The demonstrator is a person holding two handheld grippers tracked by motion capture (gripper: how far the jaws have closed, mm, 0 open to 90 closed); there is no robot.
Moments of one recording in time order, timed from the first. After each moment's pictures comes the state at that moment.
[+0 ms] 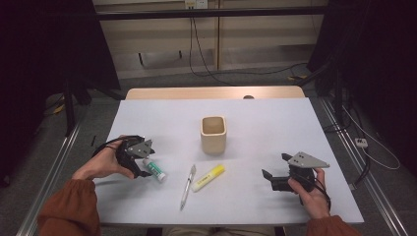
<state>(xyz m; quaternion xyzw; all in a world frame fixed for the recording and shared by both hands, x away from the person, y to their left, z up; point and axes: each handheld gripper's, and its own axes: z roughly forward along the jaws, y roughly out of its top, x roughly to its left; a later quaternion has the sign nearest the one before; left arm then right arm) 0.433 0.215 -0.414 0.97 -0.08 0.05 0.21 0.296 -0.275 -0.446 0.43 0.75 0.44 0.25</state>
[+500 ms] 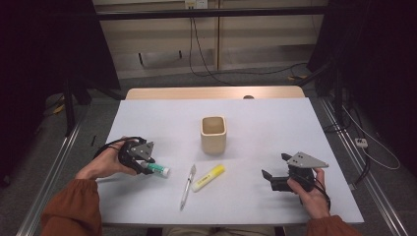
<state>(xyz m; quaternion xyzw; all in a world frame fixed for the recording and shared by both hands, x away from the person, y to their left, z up) 0.437 0.215 -0.423 0.98 -0.07 0.01 0.19 0.296 -0.274 -0.446 0.42 0.75 0.44 0.25</state>
